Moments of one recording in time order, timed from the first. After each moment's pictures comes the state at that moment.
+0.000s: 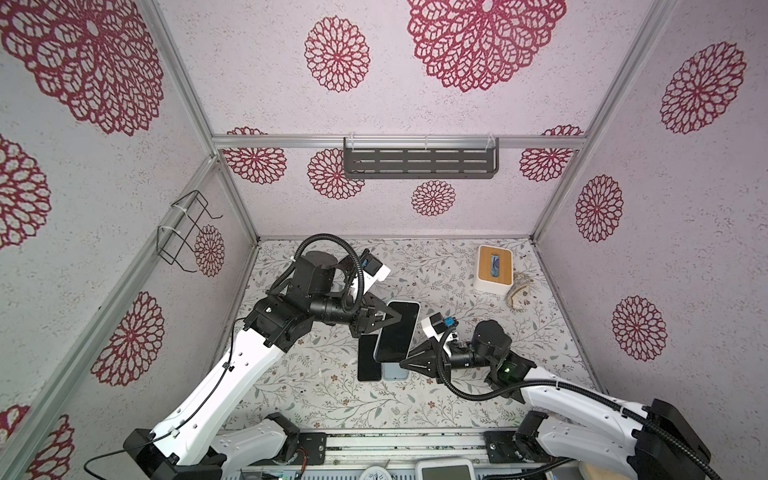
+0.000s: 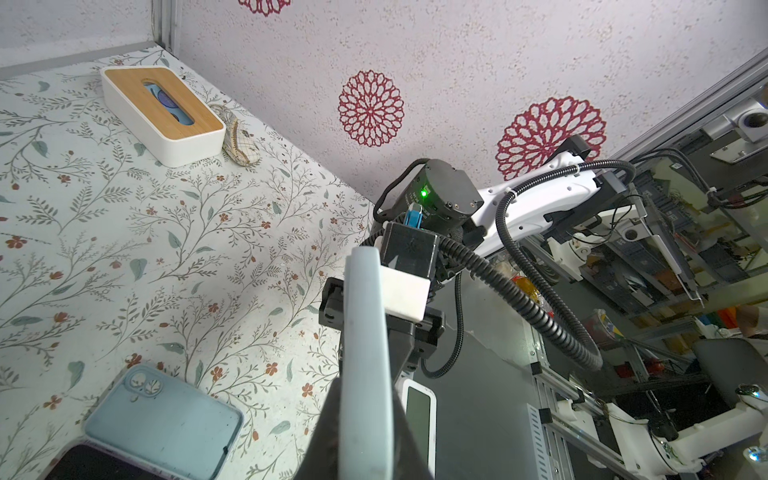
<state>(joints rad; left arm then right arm) -0.58 1.15 1.31 -0.70 0.82 -0.15 0.84 1.04 0.49 0.52 -0.84 0.35</state>
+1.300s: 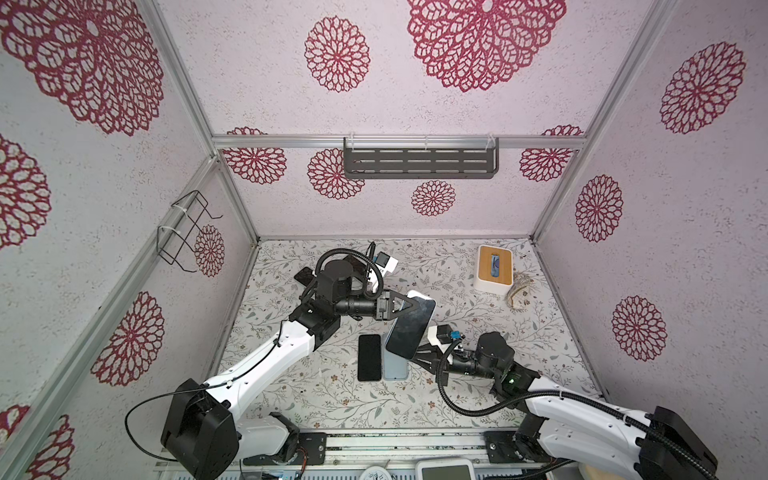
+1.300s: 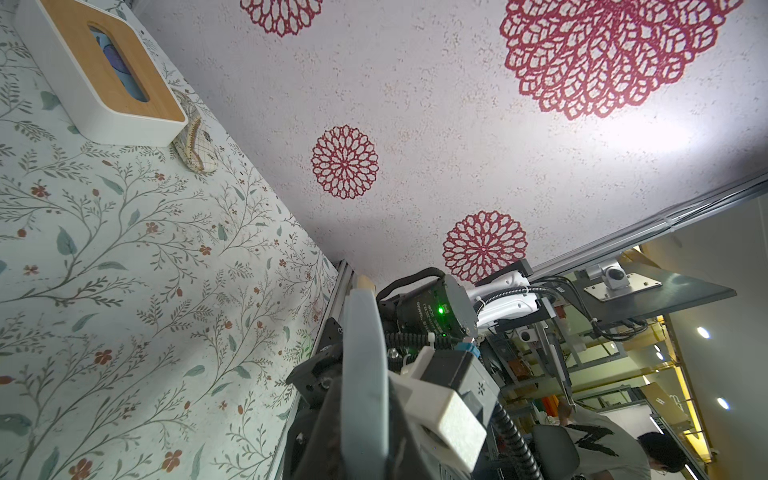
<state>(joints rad) -0.58 1.30 0.98 0.13 0.91 -0.78 0.85 0.96 0.36 0.53 -0.52 0.08</state>
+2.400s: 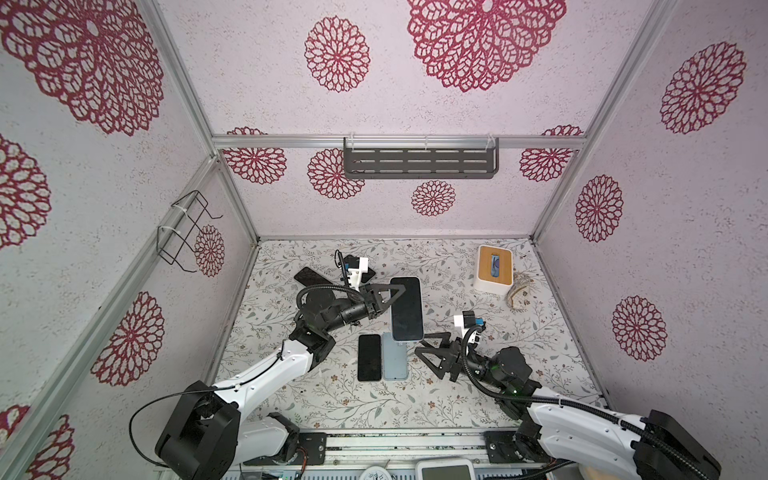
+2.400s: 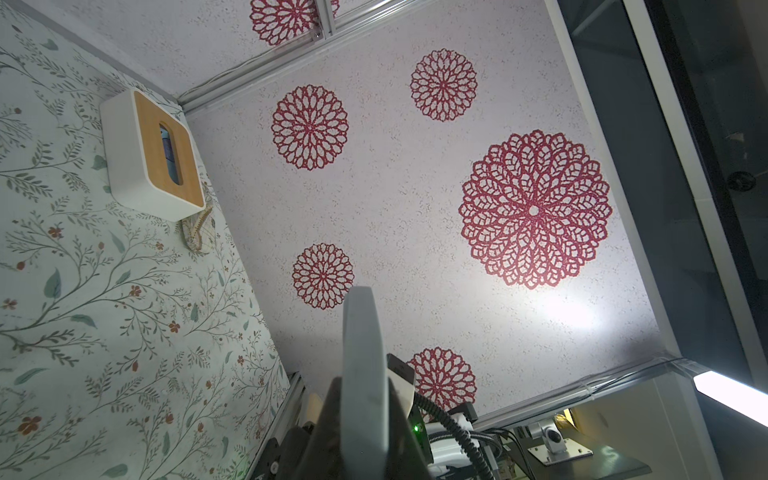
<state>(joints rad) -0.56 1.26 0.70 0.73 0.61 -1.29 0.85 0.95 0.22 0.94 -0.41 0.78</state>
